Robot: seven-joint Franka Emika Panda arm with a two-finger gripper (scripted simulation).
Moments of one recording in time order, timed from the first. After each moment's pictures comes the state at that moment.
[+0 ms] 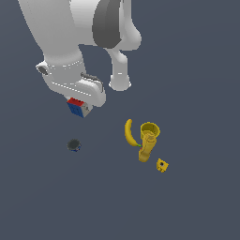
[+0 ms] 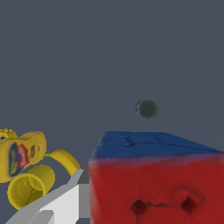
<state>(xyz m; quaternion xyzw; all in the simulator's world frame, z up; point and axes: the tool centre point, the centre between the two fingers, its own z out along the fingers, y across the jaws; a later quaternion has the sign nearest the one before) -0.007 -0.138 0.306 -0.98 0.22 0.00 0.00</state>
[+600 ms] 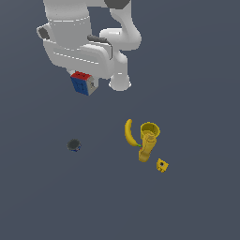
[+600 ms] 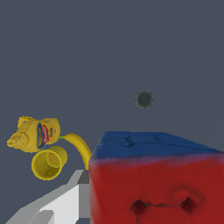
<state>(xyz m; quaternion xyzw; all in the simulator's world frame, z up) -0.037 -0.111 0.379 -0.98 0.22 0.00 0.00</state>
